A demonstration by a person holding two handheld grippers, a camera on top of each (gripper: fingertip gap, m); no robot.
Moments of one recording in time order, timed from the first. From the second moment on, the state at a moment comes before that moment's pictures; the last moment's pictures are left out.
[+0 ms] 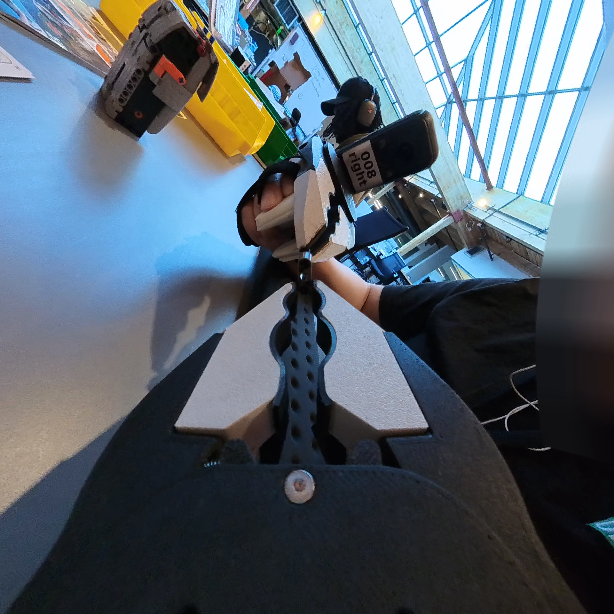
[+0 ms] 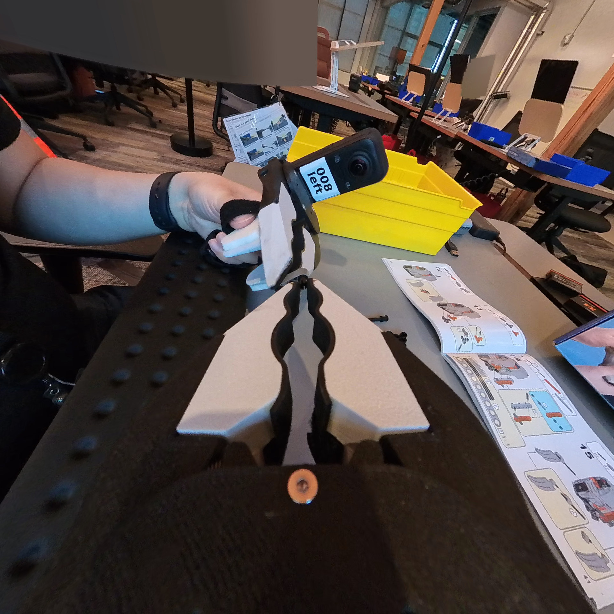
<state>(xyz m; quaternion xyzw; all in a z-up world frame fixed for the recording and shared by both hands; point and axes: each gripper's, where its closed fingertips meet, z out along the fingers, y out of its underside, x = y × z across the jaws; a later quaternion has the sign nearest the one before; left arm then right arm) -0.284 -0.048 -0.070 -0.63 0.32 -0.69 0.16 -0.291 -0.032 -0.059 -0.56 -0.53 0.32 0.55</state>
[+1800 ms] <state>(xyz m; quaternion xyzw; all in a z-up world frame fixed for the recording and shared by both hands) -0.291 -0.045 -0.064 -0.61 0.28 -0.72 0.14 -0.297 -0.044 -0.063 -0.54 -0.55 0.33 0.55</state>
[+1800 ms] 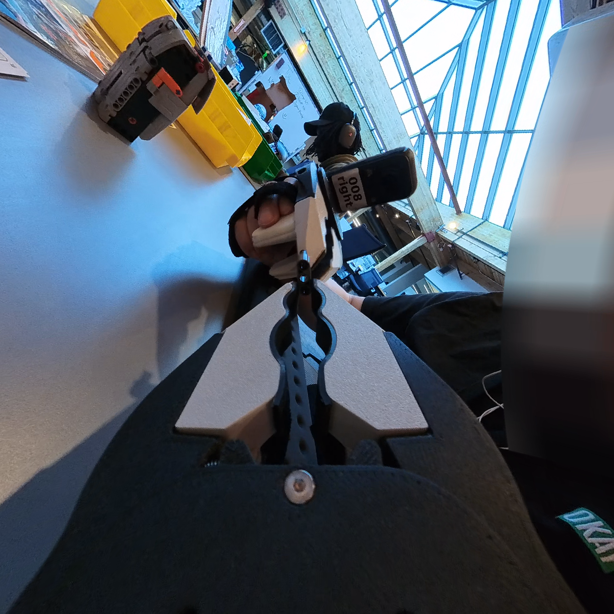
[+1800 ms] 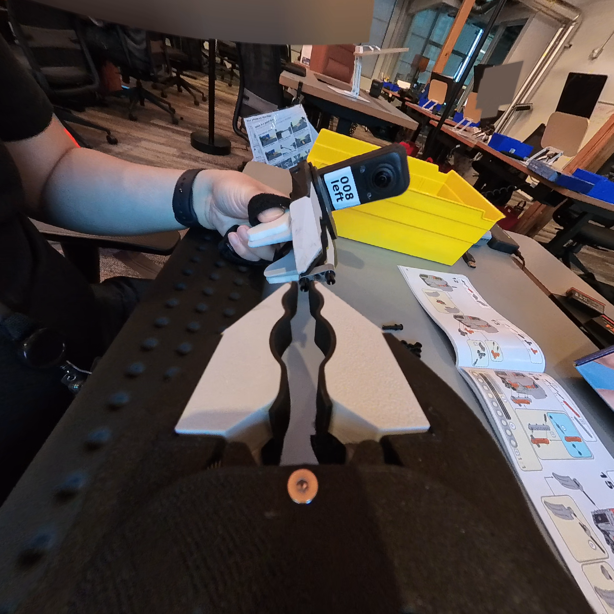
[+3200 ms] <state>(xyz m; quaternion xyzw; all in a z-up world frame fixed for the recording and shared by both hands) -0.291 -0.044 -0.061 -0.60 0.28 -0.73 0.15 -0.297 -0.042 -0.062 -0.54 -0.55 0.32 0.55</state>
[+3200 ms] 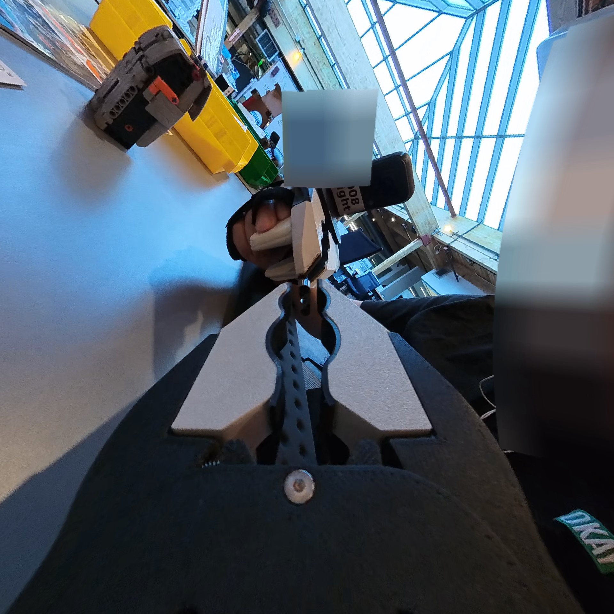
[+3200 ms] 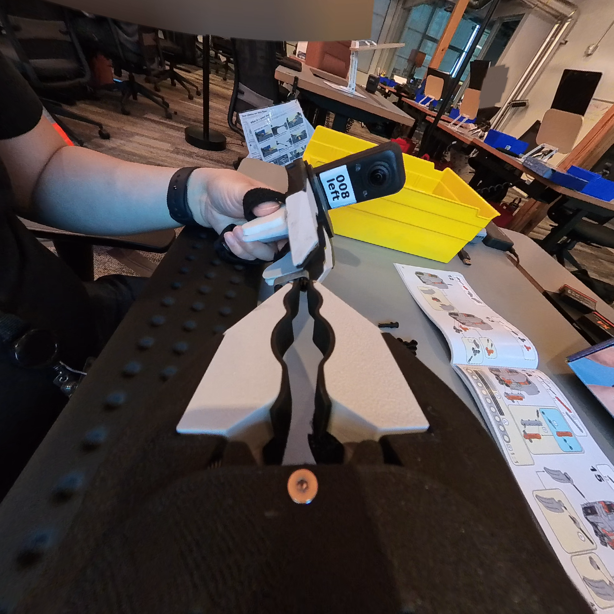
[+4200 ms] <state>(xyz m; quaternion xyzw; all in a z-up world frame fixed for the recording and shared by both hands) -0.290 -0.044 -0.065 -0.61 0.29 -0.72 0.15 -0.297 -0.042 -0.065 -0.54 -0.56 0.31 0.54</state>
